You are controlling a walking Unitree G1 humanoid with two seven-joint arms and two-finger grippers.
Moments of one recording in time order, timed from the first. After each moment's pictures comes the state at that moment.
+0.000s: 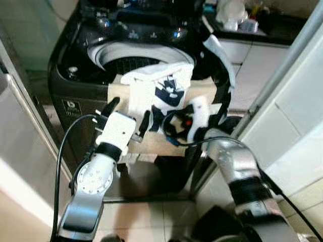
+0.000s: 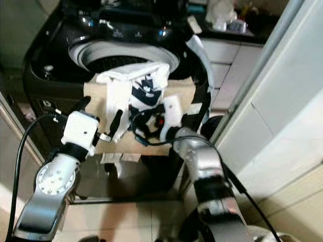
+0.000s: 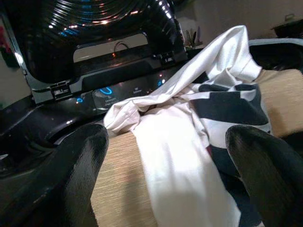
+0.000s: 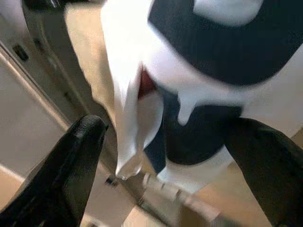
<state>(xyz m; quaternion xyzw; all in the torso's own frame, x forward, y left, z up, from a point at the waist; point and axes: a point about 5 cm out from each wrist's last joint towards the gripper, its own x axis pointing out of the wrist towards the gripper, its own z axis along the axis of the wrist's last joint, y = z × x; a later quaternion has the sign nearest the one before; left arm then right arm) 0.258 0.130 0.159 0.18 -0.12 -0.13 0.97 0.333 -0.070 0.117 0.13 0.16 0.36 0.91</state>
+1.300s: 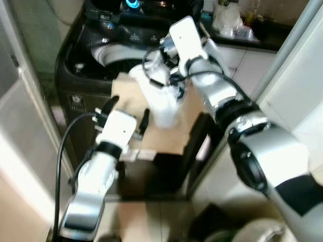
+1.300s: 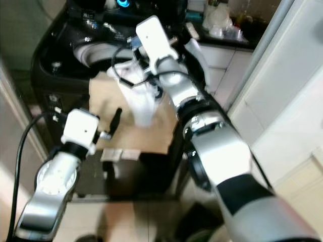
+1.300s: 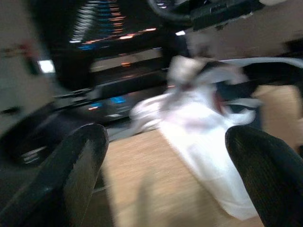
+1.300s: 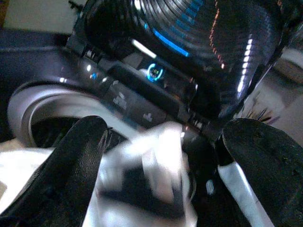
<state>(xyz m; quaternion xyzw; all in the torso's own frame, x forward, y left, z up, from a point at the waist) 0.258 0.125 0.165 0.18 -0.13 -0.12 0.97 0.419 -0.057 0.265 -0.20 -0.10 0.13 0.97</state>
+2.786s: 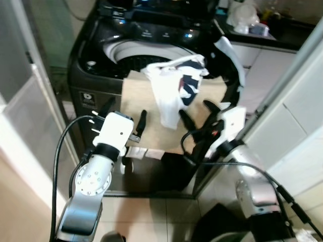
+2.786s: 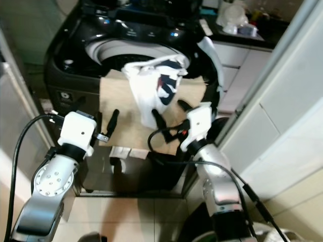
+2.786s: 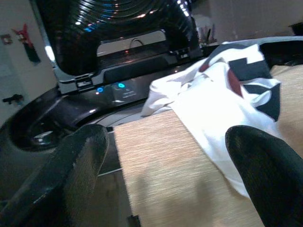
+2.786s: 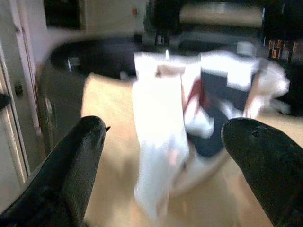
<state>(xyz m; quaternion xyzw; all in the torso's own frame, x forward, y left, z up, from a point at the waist) 0.256 0.130 0.159 0.18 -0.12 -0.12 0.97 0.292 -0.118 0.122 0.02 -0.07 0.28 0.96</state>
